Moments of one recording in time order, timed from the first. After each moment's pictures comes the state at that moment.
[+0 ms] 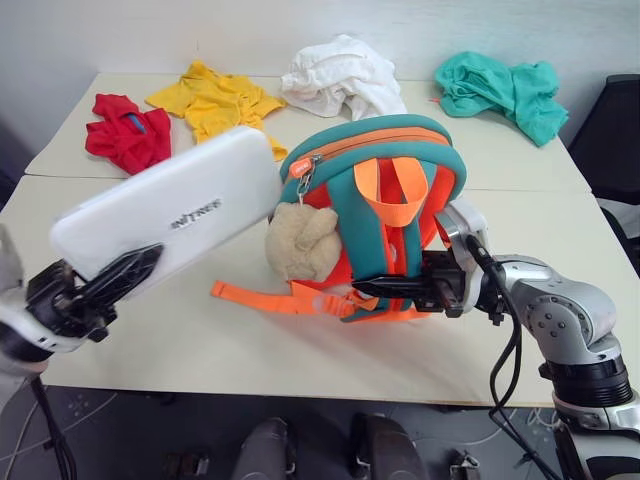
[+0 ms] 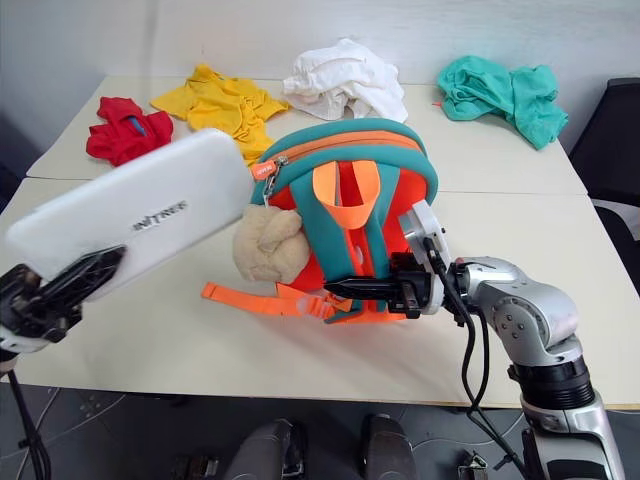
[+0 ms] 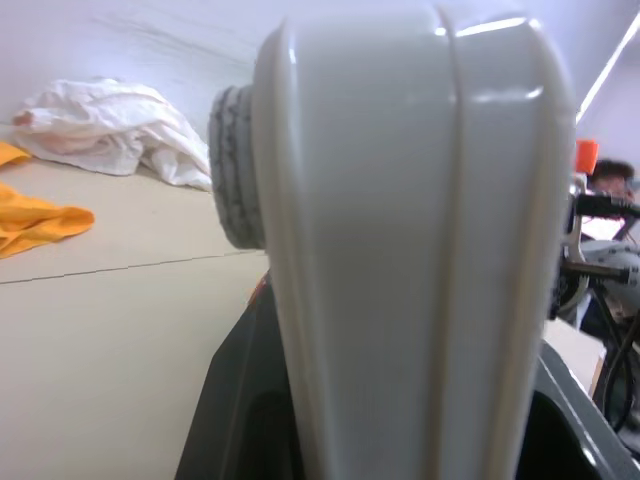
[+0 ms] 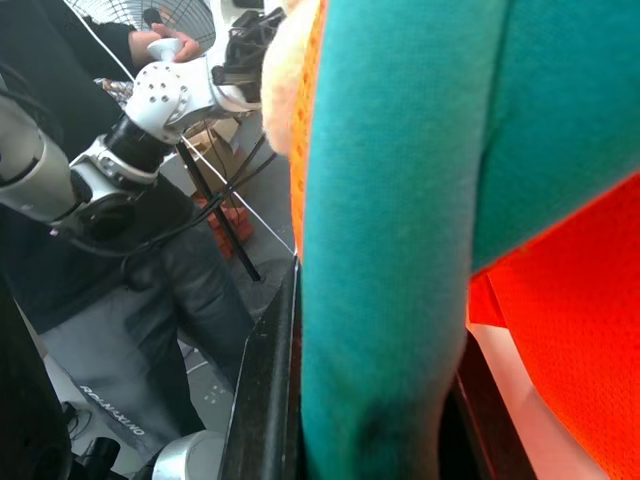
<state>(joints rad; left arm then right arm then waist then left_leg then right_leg) 0.09 0.76 0.70 -0.45 -1.23 0.69 -0.75 -0.48 -0.62 0.01 -0.28 0.89 0.76 1.13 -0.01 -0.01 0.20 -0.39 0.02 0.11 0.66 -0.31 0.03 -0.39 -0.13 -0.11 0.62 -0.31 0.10</state>
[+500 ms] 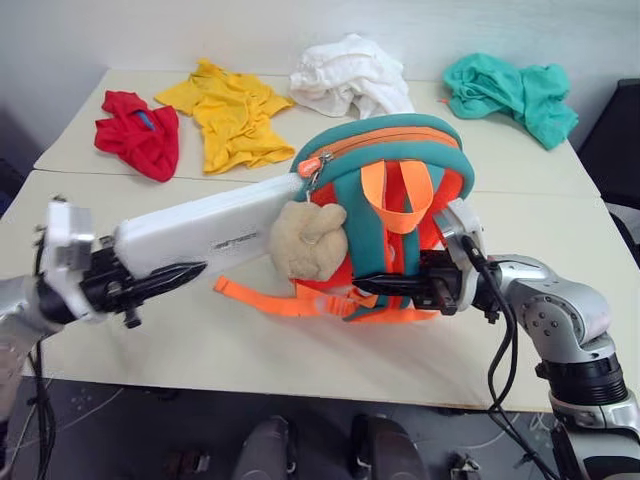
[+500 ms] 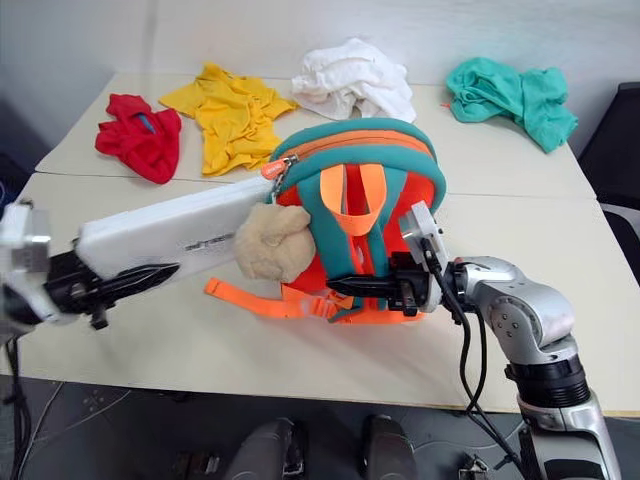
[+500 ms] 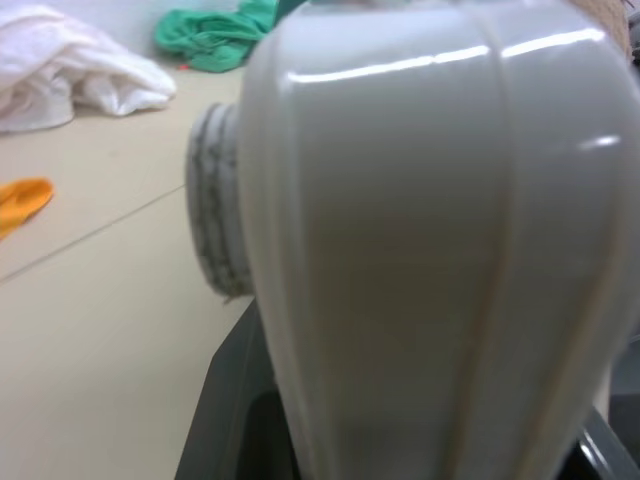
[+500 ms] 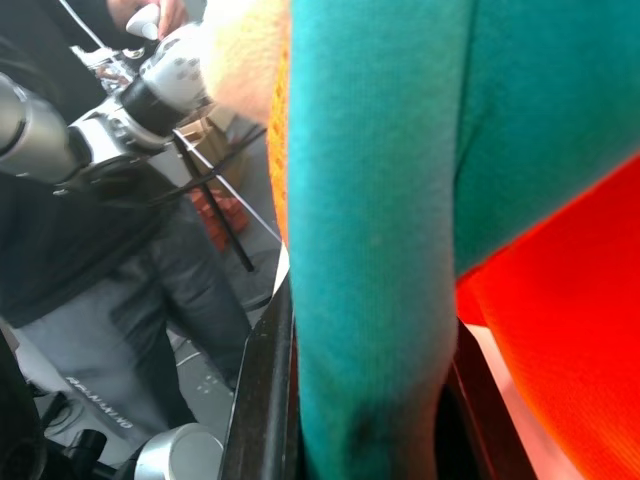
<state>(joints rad) -0.26 0.95 0.33 -0.30 -0.82 0.56 -0.98 -0.49 -0.60 0.02 -0.25 0.84 0.75 1.14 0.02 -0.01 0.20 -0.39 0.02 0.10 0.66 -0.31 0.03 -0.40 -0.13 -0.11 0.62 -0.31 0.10</state>
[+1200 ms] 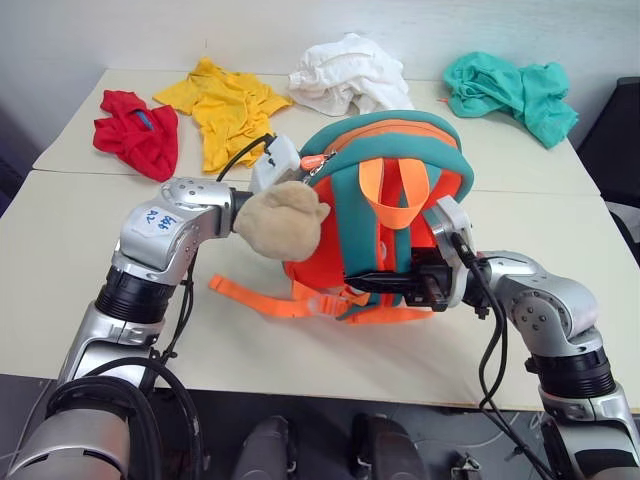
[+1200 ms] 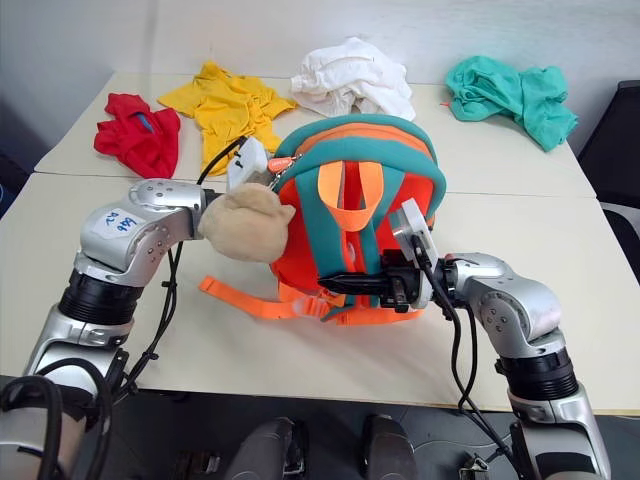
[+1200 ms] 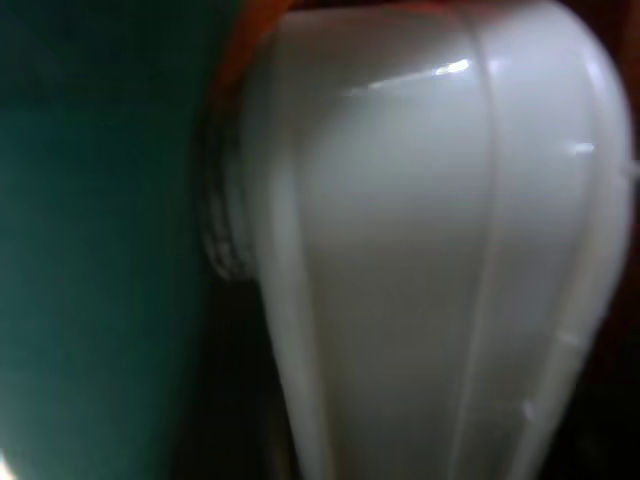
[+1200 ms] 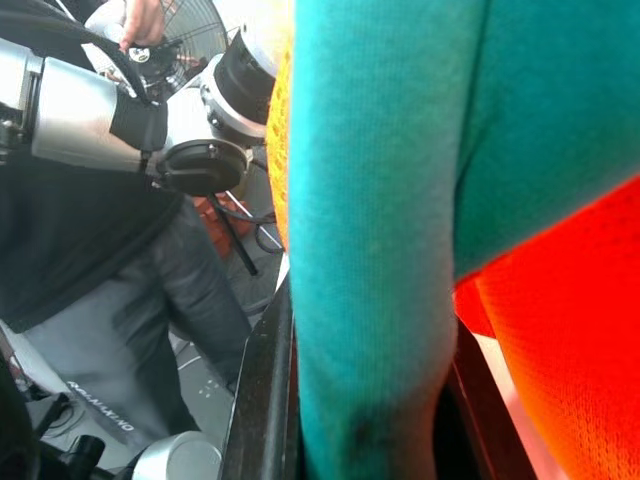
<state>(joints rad) -0.87 0.60 -0.18 -0.01 -0.47 0.76 -0.86 -0.52 -0.56 0.04 -0.23 0.82 0.74 1.13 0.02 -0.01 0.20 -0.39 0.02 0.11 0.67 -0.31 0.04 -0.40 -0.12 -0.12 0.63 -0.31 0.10</state>
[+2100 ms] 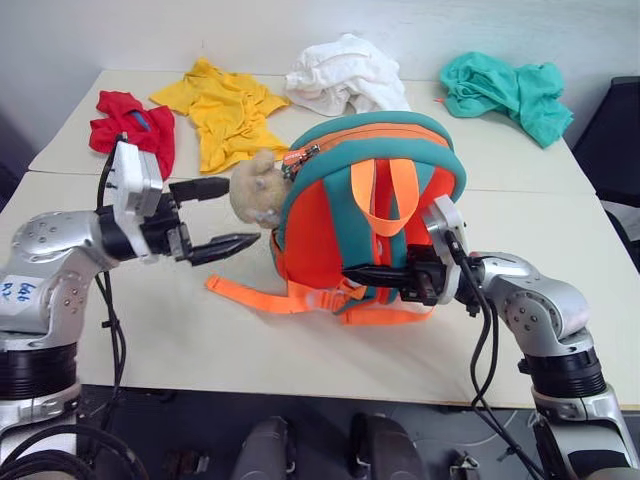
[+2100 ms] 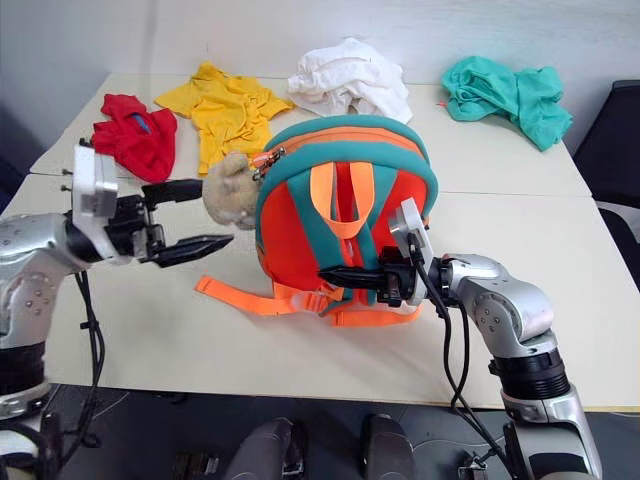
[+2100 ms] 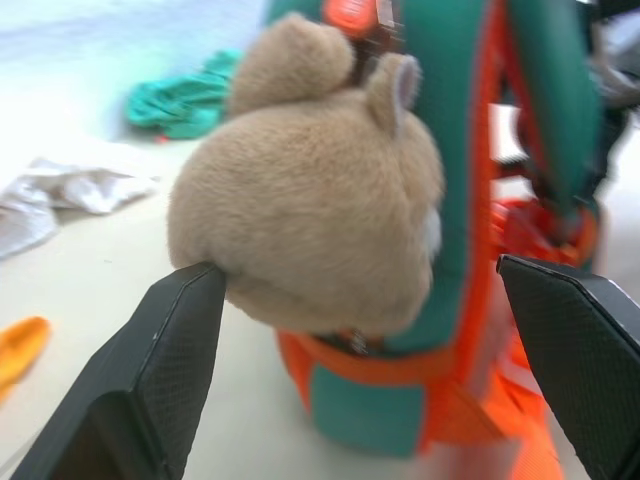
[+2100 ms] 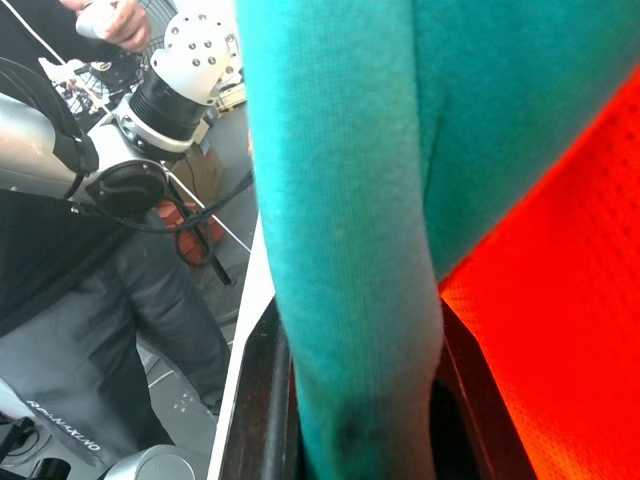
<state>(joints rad) -0.51 0.75 0.24 -0.19 -0.60 0.51 -0.97 -0.51 -0.54 0.04 -0.20 0.78 0.71 1.10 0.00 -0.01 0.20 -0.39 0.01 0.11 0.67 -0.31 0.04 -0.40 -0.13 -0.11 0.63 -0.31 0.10</state>
